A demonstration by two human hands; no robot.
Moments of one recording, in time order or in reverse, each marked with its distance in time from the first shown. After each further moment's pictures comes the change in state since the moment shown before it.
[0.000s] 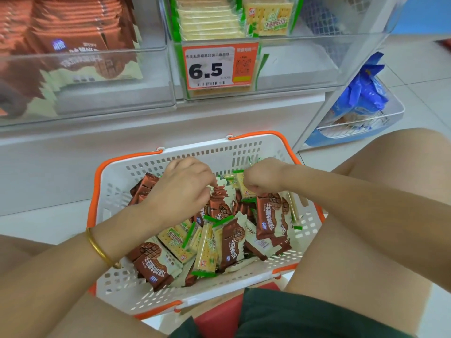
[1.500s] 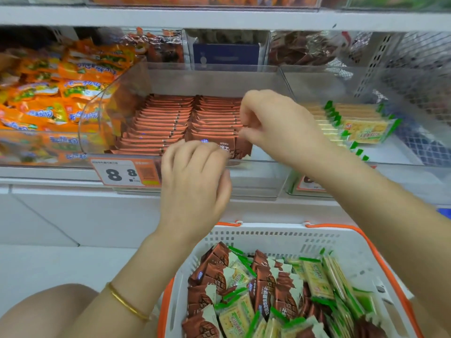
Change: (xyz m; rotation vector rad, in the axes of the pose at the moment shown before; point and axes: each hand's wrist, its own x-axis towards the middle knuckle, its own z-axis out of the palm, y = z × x) left_hand -0.027 -0.066 -0.140 0.319 0.863 -0.271; right_hand 0.001 -0.085 -0.282 0.192 1.062 0.111
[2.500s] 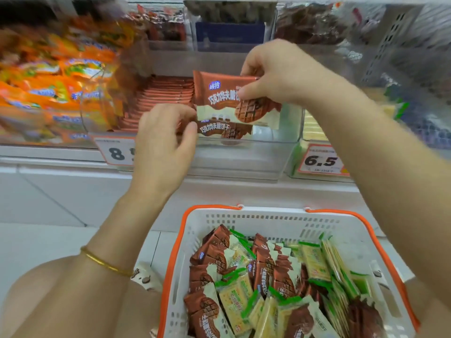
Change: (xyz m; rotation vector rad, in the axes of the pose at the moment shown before) left_hand 0.020 -0.038 -0.014 -0.264 -0.032 -0.321; right_hand 0.033 0.007 -0.020 0.240 -0.174 0.106
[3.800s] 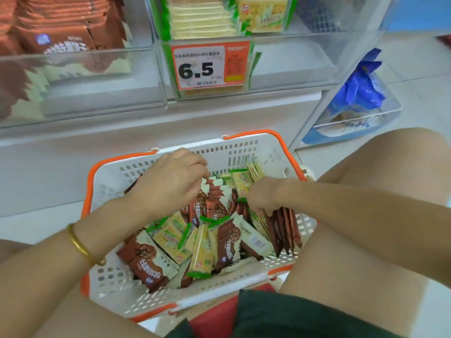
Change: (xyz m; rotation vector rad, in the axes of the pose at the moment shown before) left_hand -0.121 0.067 0.117 0.103 -0.931 0.575; right_hand -0.234 0.188 0.162 -0.596 -1.295 -0.181
